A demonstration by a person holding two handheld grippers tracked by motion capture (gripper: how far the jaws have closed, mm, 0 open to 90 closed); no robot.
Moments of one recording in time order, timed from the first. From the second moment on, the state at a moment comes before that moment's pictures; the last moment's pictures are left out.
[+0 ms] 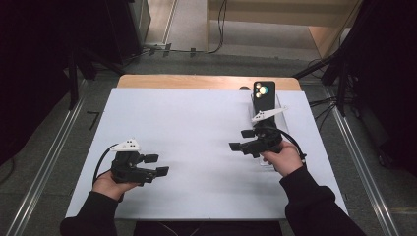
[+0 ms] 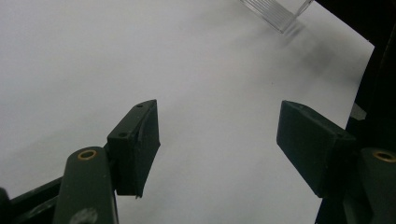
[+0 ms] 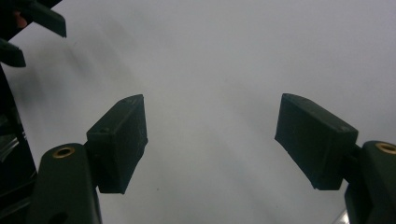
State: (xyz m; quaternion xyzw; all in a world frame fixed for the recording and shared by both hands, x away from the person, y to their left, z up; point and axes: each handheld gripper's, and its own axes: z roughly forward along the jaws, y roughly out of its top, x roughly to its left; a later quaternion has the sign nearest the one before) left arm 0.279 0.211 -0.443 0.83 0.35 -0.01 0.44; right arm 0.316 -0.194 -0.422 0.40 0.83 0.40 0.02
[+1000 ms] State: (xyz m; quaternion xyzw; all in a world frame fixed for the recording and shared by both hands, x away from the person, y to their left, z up) left arm 0.269 0.210 -0.449 0.83 0.34 -0.03 0.44; right arm 0.258 -0.220 -0.459 0.36 0.86 0.37 -0.01
